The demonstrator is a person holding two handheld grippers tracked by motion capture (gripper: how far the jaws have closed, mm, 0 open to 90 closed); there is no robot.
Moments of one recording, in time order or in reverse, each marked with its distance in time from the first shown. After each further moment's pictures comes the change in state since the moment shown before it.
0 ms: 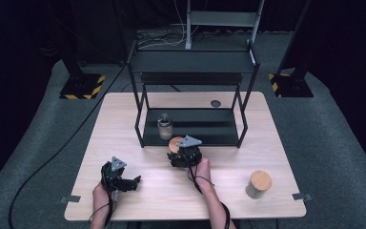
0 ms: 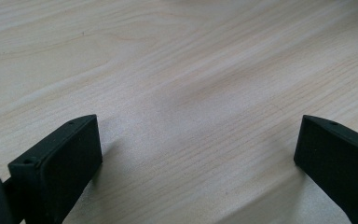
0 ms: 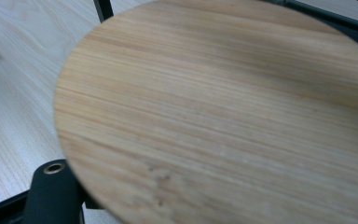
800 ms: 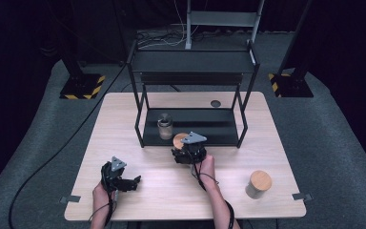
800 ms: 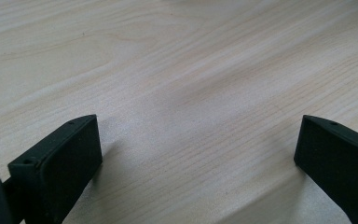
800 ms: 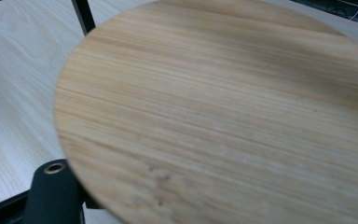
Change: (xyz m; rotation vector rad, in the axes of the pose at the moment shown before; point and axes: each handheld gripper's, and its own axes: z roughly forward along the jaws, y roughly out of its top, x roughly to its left) left arm 0.000 0.000 0.000 -0.003 0.002 0.000; right arm -0.013 0.010 -0.014 -0.008 -0.034 -0.001
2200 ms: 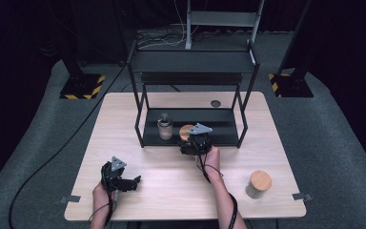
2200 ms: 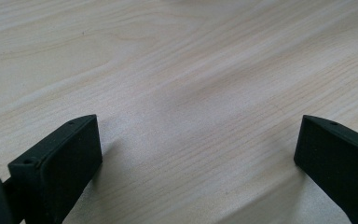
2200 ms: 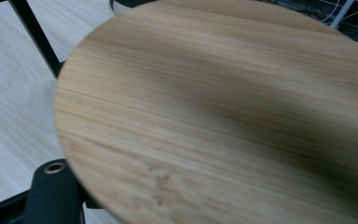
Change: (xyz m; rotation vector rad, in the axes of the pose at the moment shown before) left arm 0.000 0.000 0.000 0.003 -0.003 -0.001; right arm -0.029 0.015 -0.002 0.001 -0.053 0.024
